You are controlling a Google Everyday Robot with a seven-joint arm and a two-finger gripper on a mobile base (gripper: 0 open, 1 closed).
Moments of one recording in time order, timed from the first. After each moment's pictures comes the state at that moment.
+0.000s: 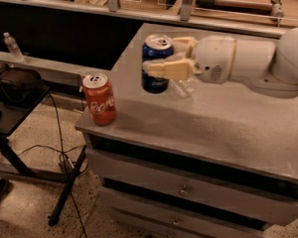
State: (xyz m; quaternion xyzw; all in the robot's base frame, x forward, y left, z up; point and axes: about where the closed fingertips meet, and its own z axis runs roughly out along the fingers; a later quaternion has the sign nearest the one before) arm 0.539 -0.030 0.979 -0.46 0.58 0.38 0.56
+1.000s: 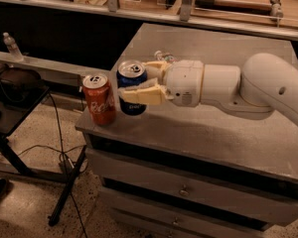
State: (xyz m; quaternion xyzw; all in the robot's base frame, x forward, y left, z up) arm 0.512 0.025 0.936 -0.47 0.57 0.38 0.55
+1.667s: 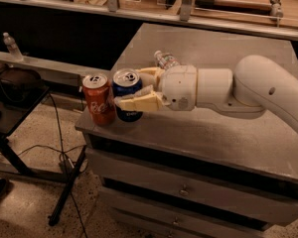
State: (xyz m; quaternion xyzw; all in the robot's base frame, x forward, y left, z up) arm 0.504 0.036 0.920 -0.51 0.55 0.39 0.54
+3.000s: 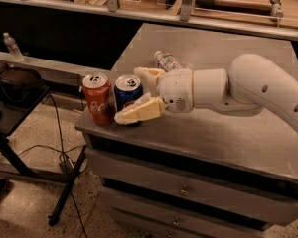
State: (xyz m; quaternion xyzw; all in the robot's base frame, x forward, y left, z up) arm 0.508 0.039 0.897 -0.50 0.59 0.39 0.49
